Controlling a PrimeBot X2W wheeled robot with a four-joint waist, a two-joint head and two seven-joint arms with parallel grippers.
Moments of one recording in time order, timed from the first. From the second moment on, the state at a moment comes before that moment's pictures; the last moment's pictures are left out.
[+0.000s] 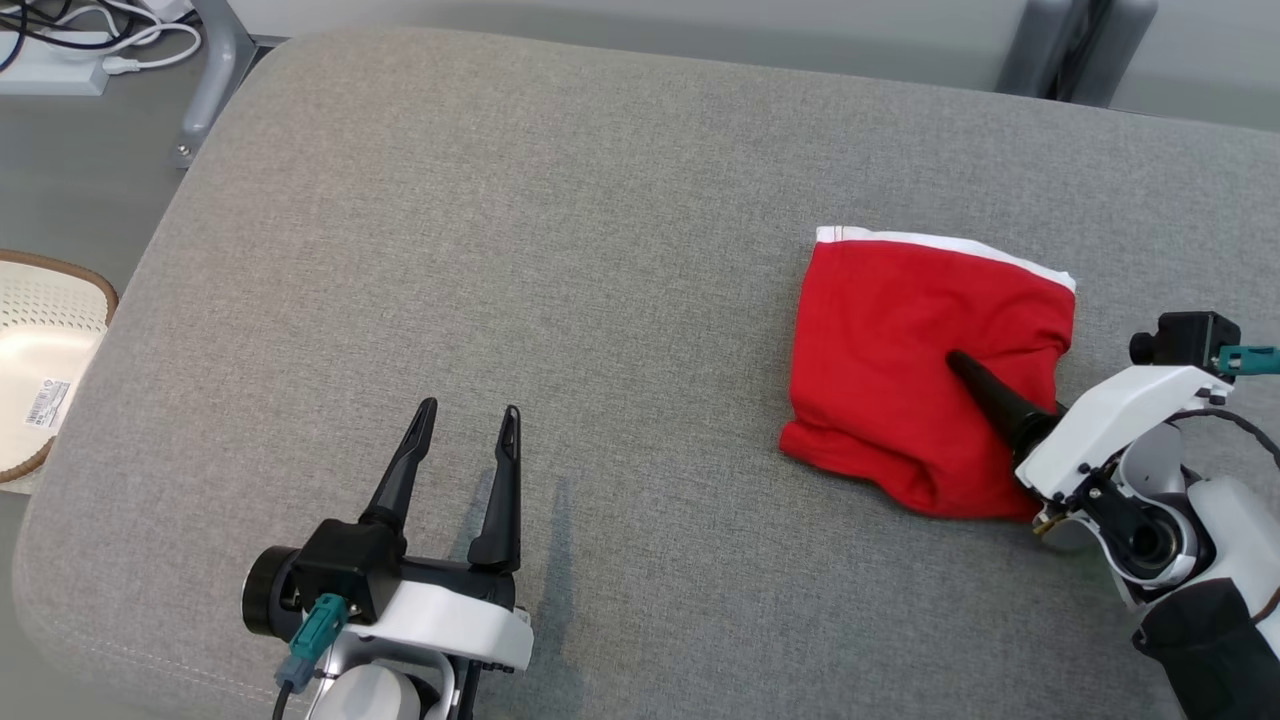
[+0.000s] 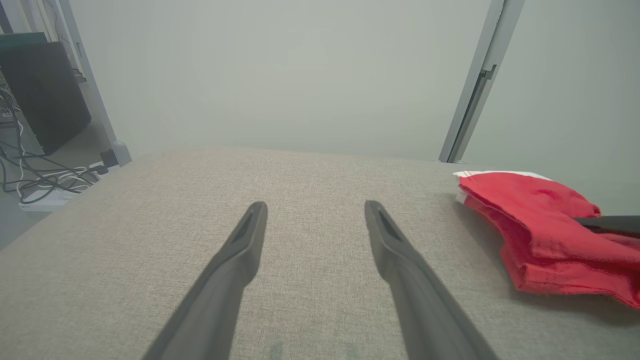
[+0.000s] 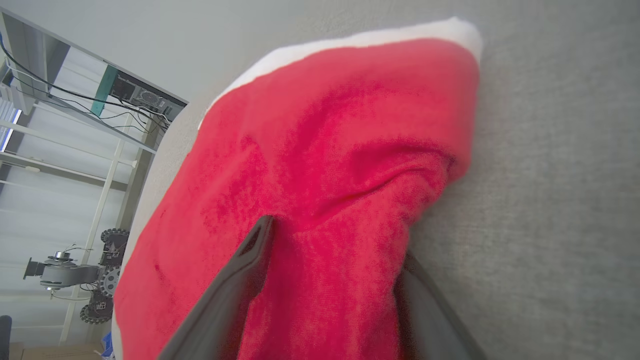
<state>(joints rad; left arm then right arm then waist) -0.13 0.05 -0.28 0.14 -0.27 0.09 -0.26 -0.52 -0.26 0.30 0.57 1.04 0.13 0.28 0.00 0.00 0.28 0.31</state>
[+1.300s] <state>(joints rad) -0.35 0.05 -0.43 0.13 -0.15 0.03 -0.26 -0.61 -0.84 0.49 0.29 0.86 0.13 0.21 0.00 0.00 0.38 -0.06</state>
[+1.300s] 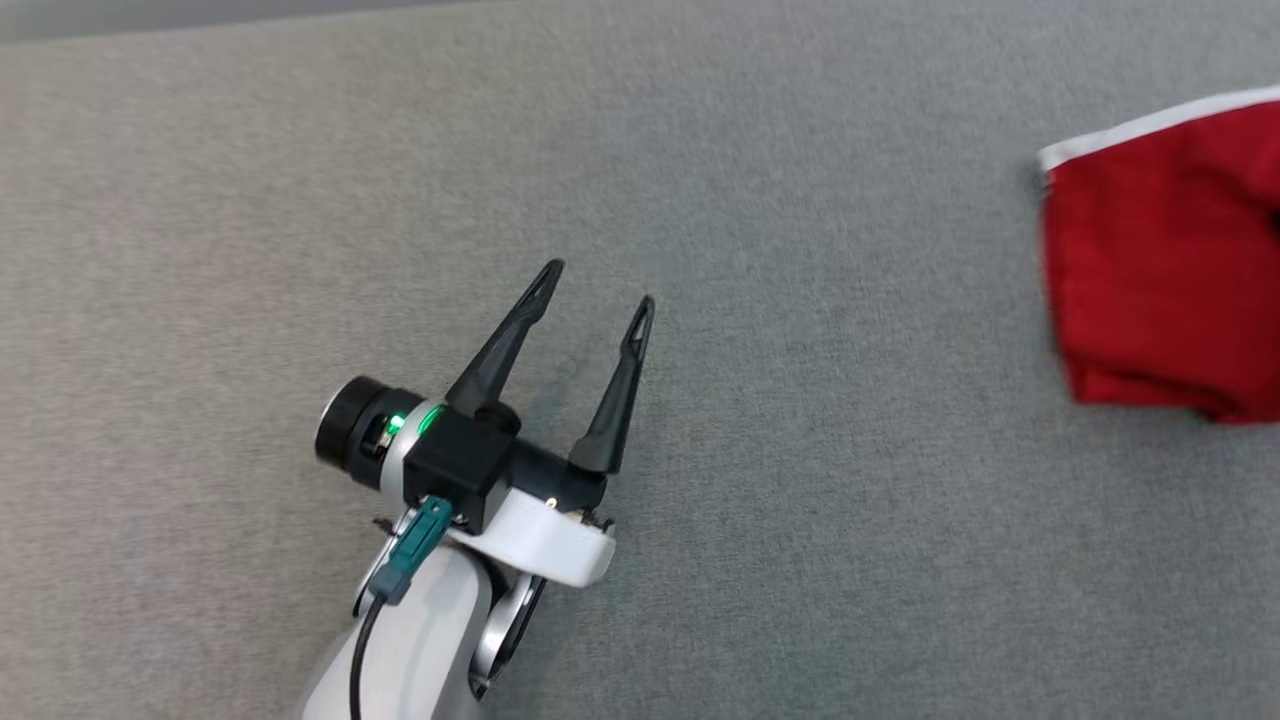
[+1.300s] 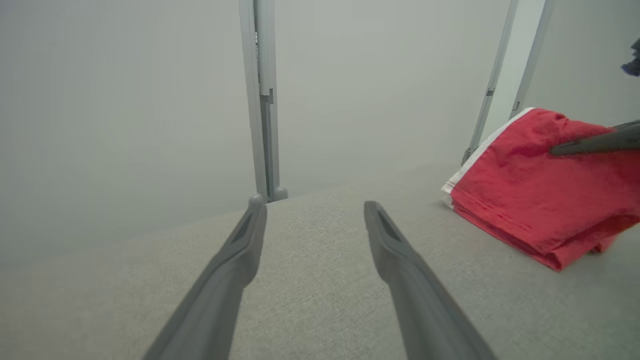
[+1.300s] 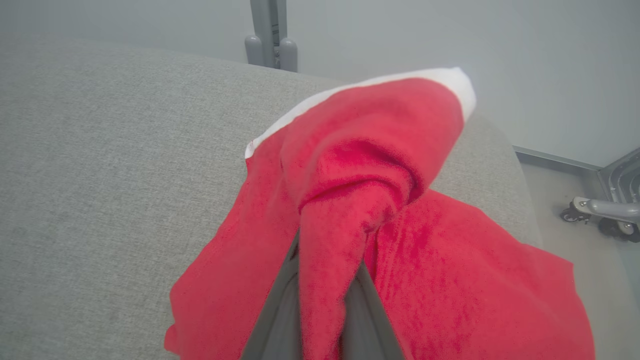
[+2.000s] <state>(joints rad) -0.48 0.05 -0.51 0.13 -0.16 0.02 -0.26 -0.53 -1.07 0.27 0.35 0.64 0.13 0.22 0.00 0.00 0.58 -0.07</state>
